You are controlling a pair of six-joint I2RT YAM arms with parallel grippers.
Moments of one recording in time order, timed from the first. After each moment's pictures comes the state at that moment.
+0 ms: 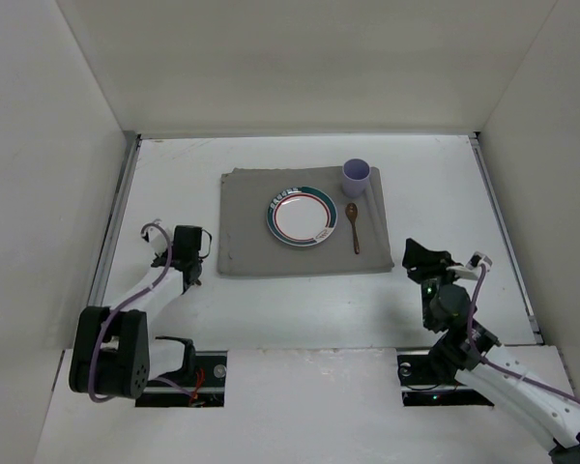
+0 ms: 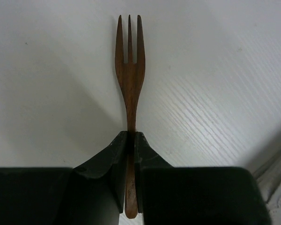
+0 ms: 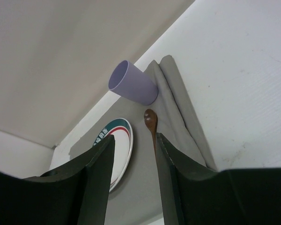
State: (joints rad) left arm -0.12 1.24 0.47 -0.21 -0.56 -0.81; right arm 0.73 0.26 0.13 0.16 0.85 0.80
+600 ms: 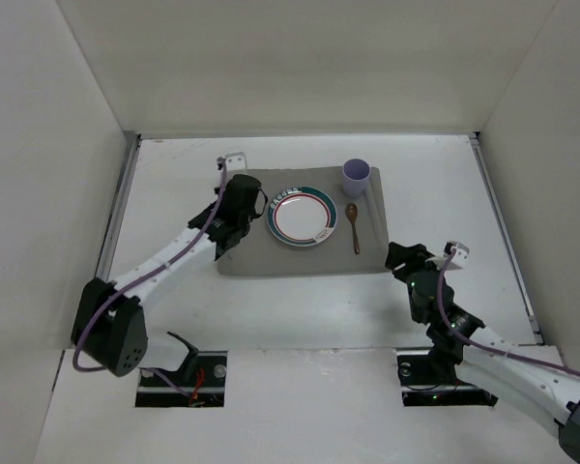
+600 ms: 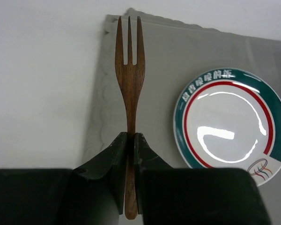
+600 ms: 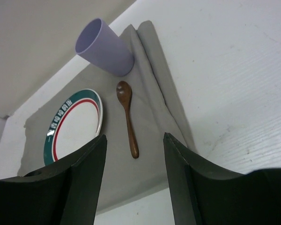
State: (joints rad) left arm -0.54 1.29 0.95 -0.25 -0.56 -0.47; right arm 0.73 0.56 0.16 0.21 0.80 0.78
